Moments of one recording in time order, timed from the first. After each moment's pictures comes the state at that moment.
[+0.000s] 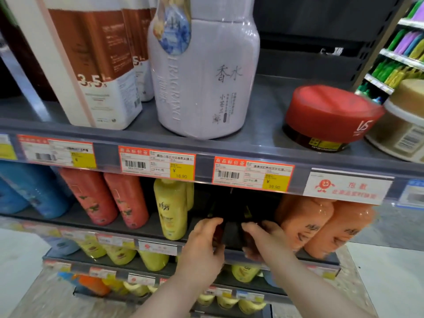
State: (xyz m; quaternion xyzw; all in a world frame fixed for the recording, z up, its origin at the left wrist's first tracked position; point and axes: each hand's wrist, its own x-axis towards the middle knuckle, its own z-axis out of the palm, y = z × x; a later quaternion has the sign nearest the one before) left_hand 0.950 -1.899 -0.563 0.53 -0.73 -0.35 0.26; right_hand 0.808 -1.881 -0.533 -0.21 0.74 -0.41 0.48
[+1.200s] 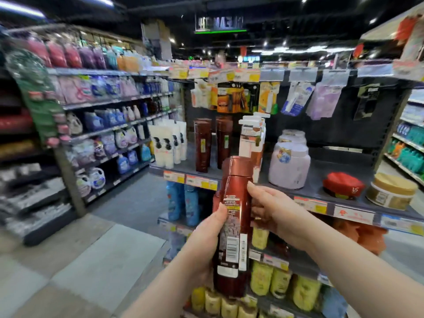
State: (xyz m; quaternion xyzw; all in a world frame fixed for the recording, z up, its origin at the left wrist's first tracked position) left_hand 1.182 -1.663 -0.274 0.36 -0.40 -0.70 0.47; right_hand 1.032 -1.691 -0.228 -0.56 0.45 -0.38 0.58
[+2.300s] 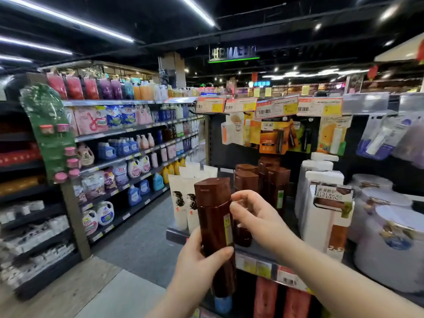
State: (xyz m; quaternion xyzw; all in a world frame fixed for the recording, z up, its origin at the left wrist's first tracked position) left_hand 1.309 -1.889 -0.267 0.49 -0.51 -0.43 0.57; right_hand 1.168 -1.931 -0.214 -0.68 0.40 -0.46 0.41
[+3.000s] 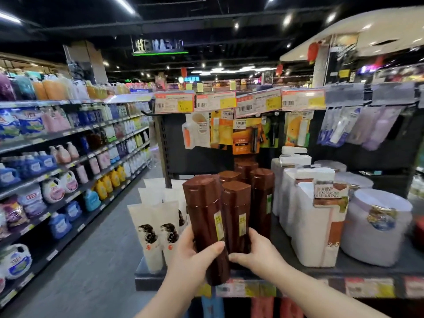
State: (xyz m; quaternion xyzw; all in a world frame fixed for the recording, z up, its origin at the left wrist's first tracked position) left_hand 1.341 -2.000 -0.256 0.40 -0.56 -0.53 0.49; right_hand 1.164 -2.024 -0.312 -0.58 0.68 -0.35 0.28
